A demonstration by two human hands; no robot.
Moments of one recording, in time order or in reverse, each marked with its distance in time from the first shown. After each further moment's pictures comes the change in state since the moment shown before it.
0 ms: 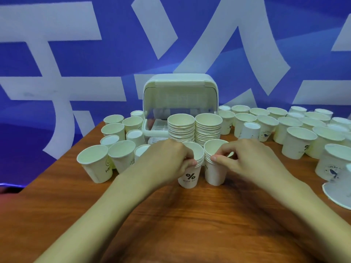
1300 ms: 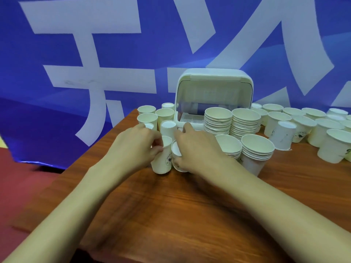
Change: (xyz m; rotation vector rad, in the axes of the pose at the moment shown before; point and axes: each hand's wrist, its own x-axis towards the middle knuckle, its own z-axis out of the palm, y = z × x) left_hand -0.089 -0.094 -0.026 0.121 0.150 -0.345; right_hand 0.039 -0.167 0.054 -0.281 -0.057 -0.311
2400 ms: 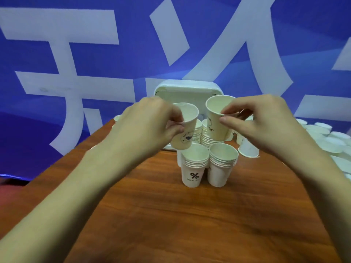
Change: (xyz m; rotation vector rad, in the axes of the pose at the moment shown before) left_hand 0.021 0.097 -0.071 -0.183 0.240 0.142; right_hand -0.077 0.141 -0.092 0.448 0.403 0.207
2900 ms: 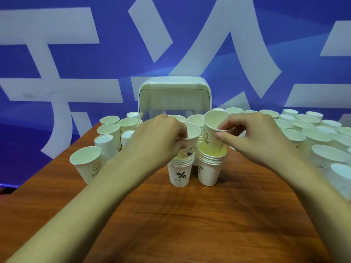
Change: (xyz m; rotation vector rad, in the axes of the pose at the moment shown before) left_hand 0.017 0.034 0.052 0.057 -0.165 0.067; right_hand -0.023 0.056 0.014 0.074 -0.075 0.075
